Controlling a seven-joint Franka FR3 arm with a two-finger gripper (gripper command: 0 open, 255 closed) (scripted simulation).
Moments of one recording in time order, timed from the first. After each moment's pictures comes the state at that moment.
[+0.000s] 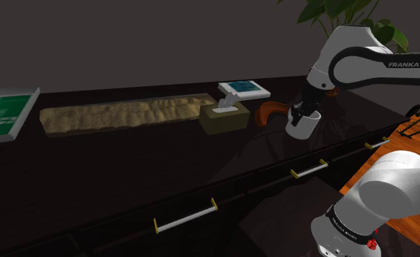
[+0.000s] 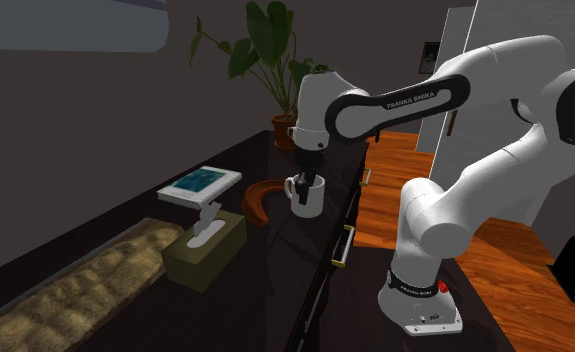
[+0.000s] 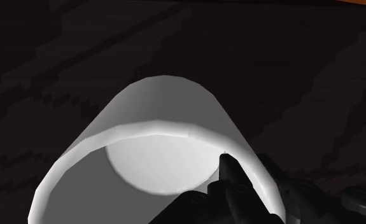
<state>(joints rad) -0.10 -0.84 -0.12 -2.72 -0.11 1.96 0.11</state>
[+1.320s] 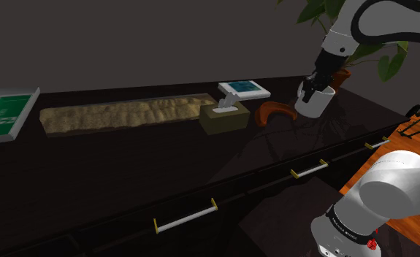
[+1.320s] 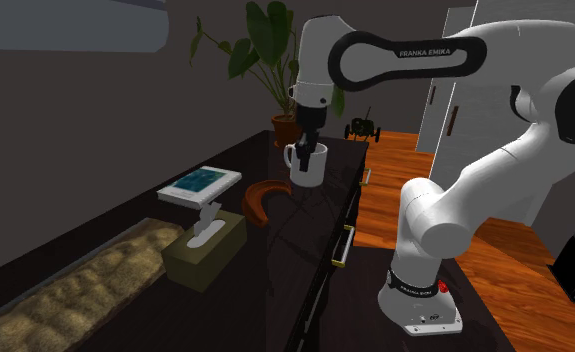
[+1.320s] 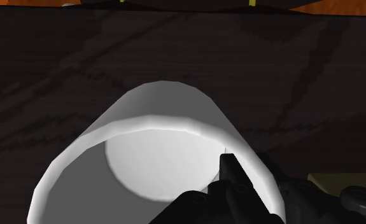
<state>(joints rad) -0.09 -0.83 -0.10 -2.44 -0.09 1.70 0.10</state>
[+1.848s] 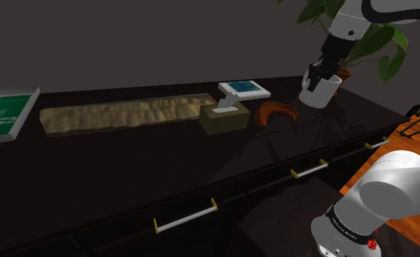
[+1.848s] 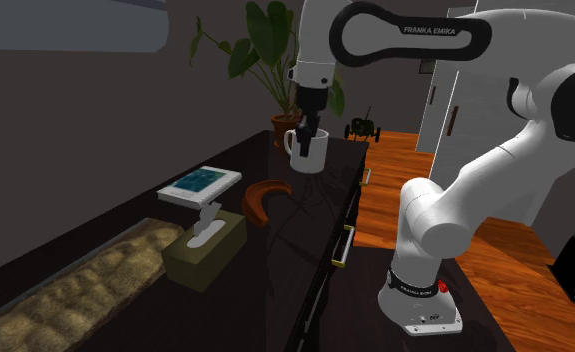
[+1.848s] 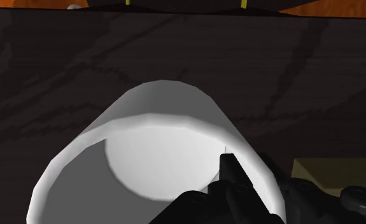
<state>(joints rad) -0.09 -0.80 -0.10 -2.32 -0.08 1.60 0.10</state>
